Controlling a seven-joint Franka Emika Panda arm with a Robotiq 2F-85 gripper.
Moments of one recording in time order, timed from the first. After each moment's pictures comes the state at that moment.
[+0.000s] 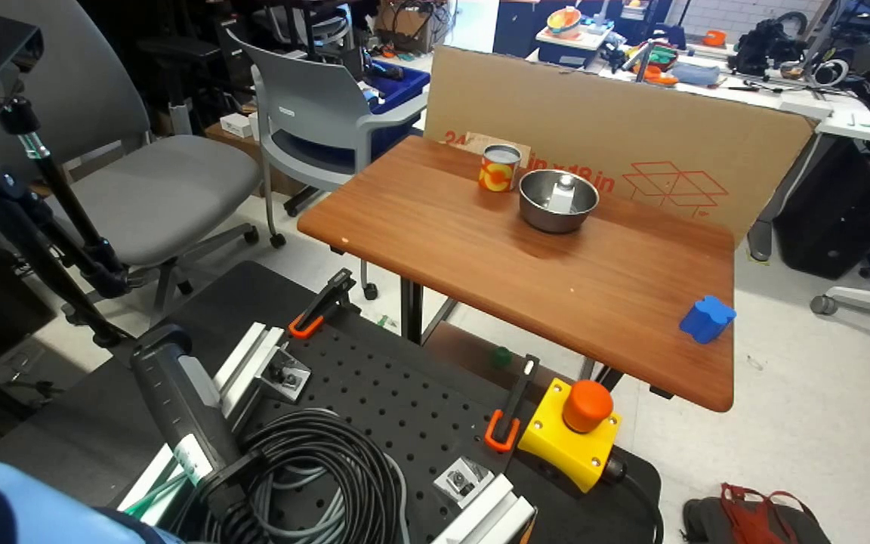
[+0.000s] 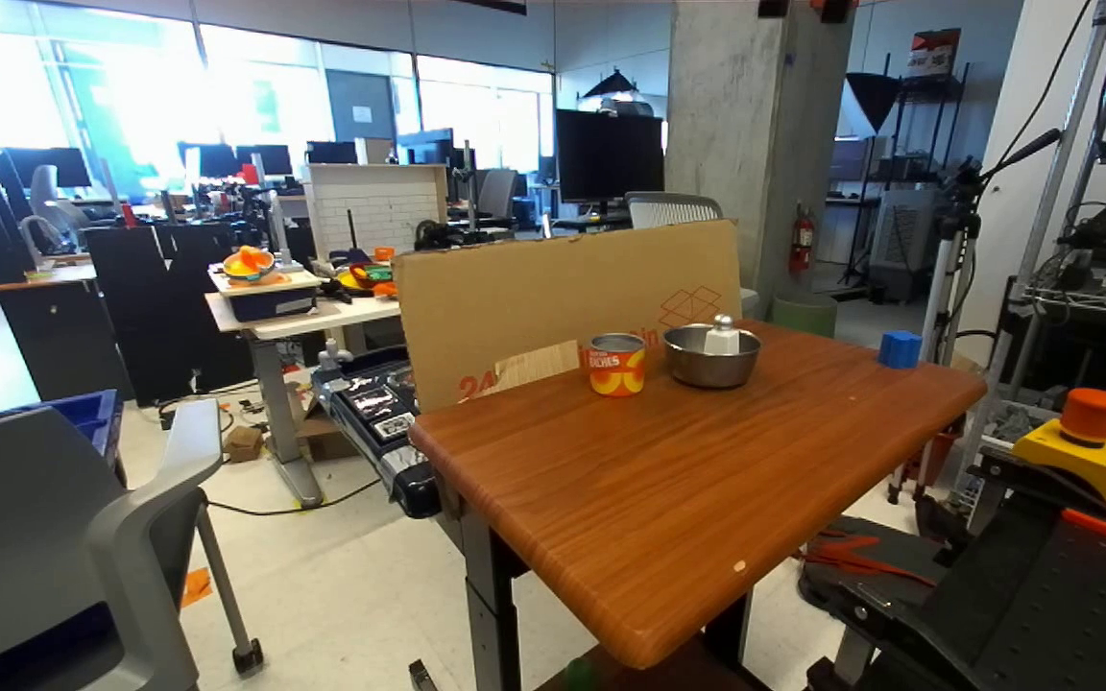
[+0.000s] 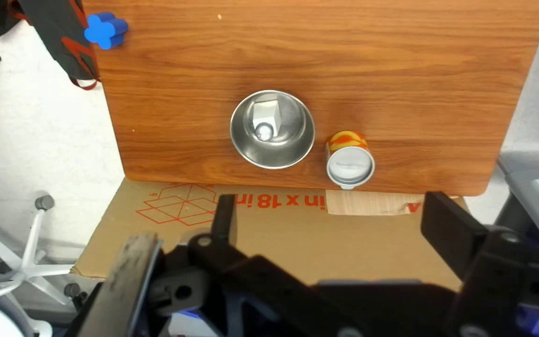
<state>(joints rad) -0.01 -0.21 0.05 -2.16 -0.13 2.12 0.04</state>
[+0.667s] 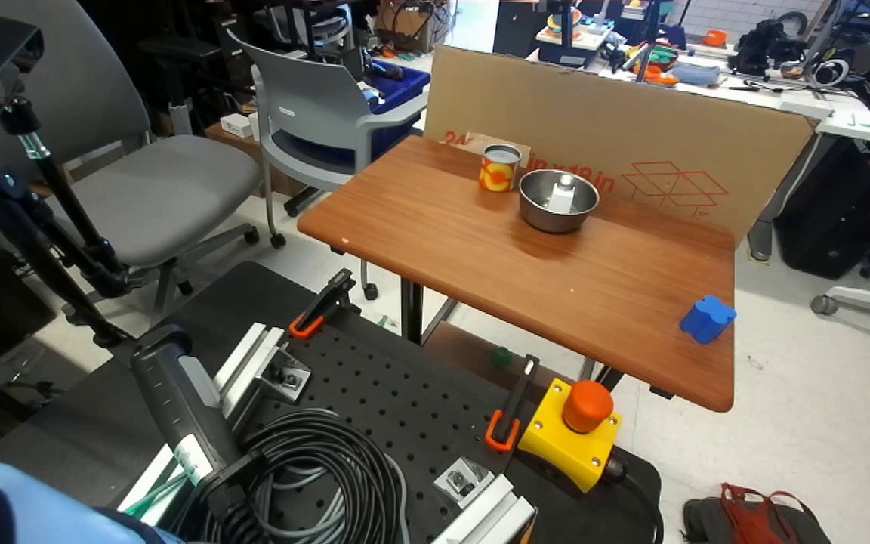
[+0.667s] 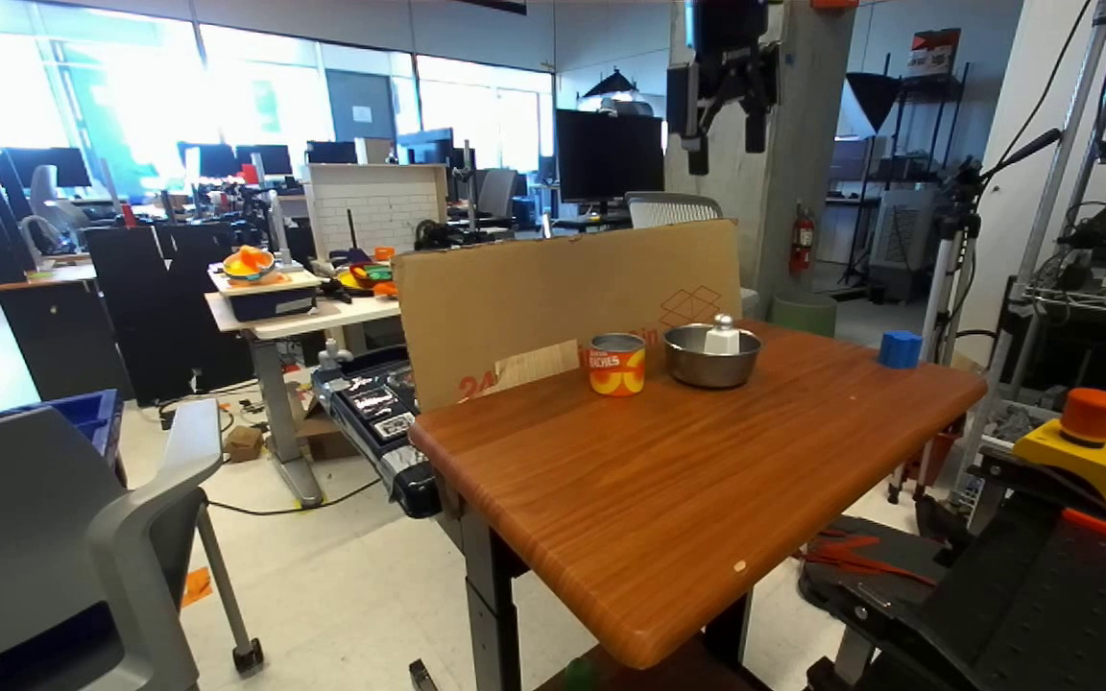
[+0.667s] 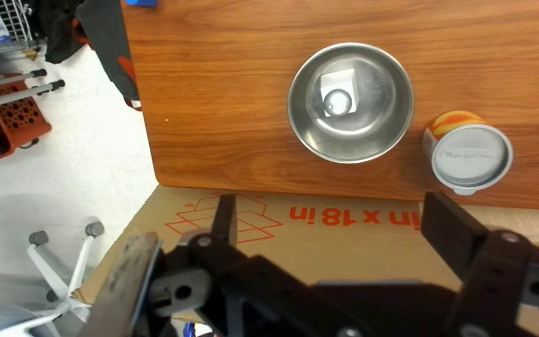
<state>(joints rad) -0.01 0.25 0.02 -1.84 -0.33 2.13 0.17</state>
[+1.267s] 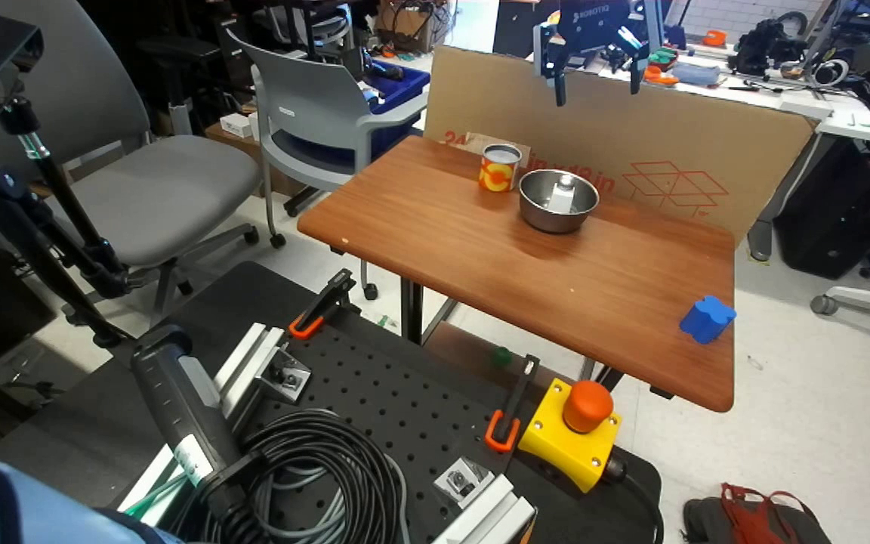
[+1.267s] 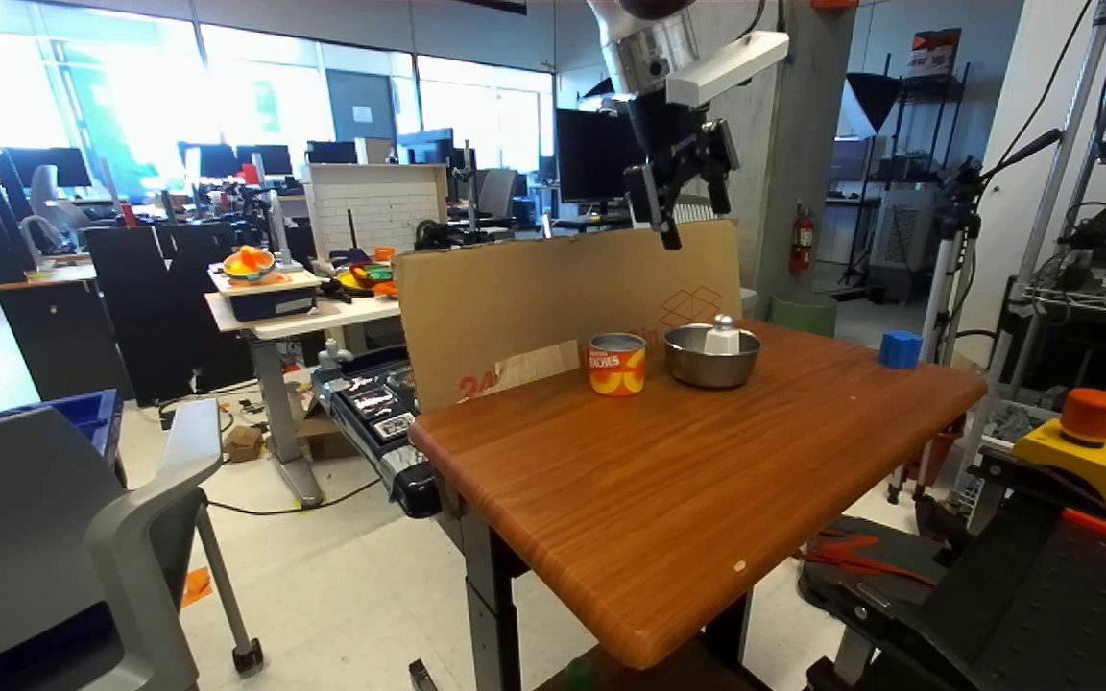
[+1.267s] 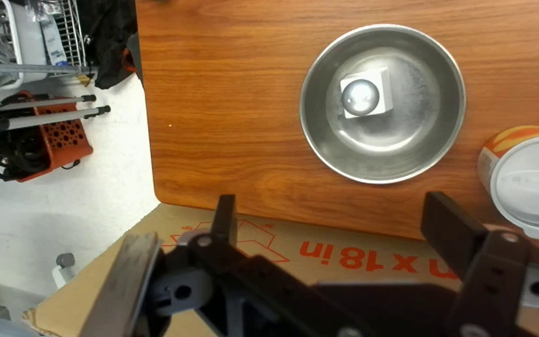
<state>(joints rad) 0.10 0.56 -0.05 -1.56 -0.42 1.98 0.23</state>
